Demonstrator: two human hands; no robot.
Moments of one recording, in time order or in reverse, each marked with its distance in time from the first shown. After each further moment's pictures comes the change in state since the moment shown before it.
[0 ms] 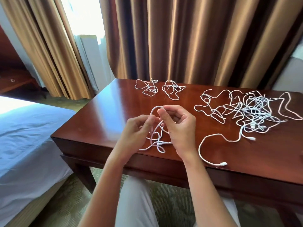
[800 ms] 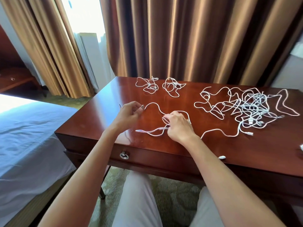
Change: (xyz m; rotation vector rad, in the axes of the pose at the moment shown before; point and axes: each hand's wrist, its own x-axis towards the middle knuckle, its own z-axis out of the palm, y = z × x) left_hand 0.057 -0.045 -0.041 0.313 -0.013 -0.088; right_hand 0.032 0.045 -0.021 -1.355 -0.478 0.116
